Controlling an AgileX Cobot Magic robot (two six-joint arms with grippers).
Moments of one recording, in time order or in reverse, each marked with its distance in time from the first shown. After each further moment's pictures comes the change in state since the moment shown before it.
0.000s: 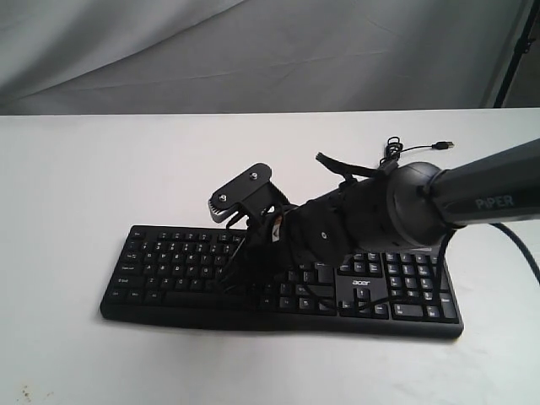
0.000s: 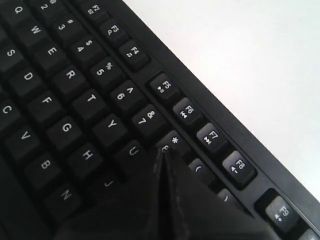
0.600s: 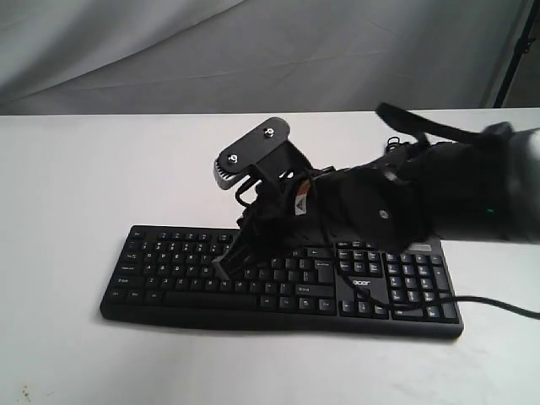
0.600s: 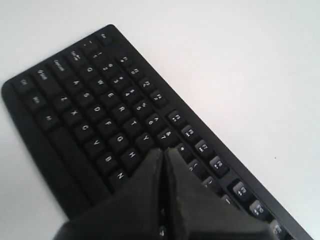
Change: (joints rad) left arm 0.000 0.000 0.000 0.000 0.000 0.000; right arm 0.020 -0.286 0.104 -0.018 0.049 -0.002
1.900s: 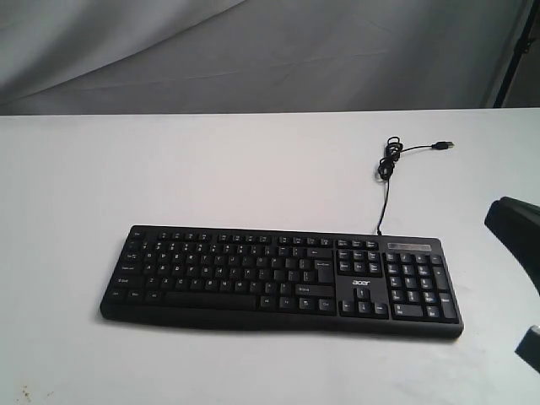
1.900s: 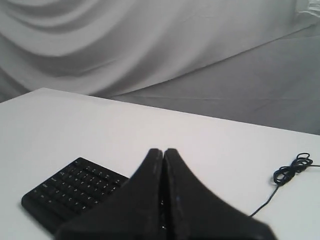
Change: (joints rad) left arm 0.000 0.000 0.000 0.000 0.000 0.000; right arm -0.175 -1.207 0.788 0.122 -0.257 0.045
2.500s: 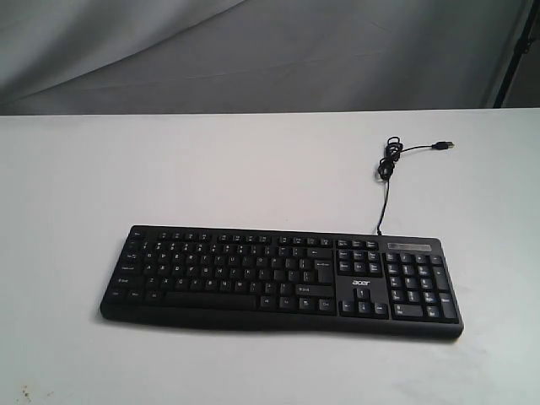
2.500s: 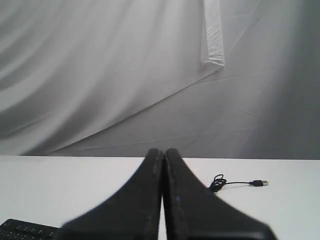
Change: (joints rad) left arm 0.000 0.000 0.000 0.000 0.000 0.000; right arm -0.348 -0.452 0.047 0.033 0.244 0.003
